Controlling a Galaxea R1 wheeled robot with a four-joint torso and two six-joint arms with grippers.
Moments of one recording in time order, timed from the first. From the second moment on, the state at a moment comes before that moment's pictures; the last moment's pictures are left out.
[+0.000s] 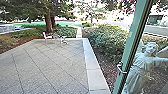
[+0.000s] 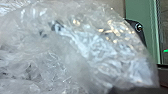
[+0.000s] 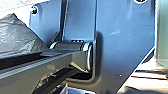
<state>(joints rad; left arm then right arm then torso) 1.55 2.94 -2.59 0.06 -0.11 -0.11 -1.50 3.08 -2.74 0.00 -0.16 -0.02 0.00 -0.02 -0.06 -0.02</state>
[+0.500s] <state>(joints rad) 1.55 2.95 -2.59 0.06 -0.11 -0.11 -1.49 3.07 -2.74 0.00 -0.16 -0.02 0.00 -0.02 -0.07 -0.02</state>
